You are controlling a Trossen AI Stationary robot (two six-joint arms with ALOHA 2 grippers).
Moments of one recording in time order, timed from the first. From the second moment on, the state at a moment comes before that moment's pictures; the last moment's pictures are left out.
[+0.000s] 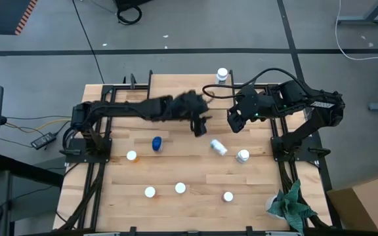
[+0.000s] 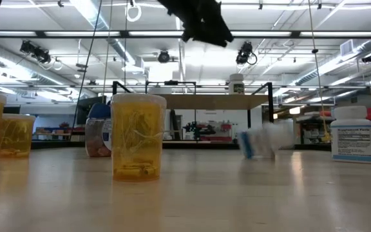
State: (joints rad) left arm 0.12 1.79 1.60 -0.33 -0.21 0.03; right arm 0.16 1.47 1.96 -1.55 0.41 0.97
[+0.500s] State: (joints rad) left arm 0.17 1.79 1.65 -0.60 0.03 0.07; right arm 0.25 1.47 1.79 -1.57 0.40 1.04
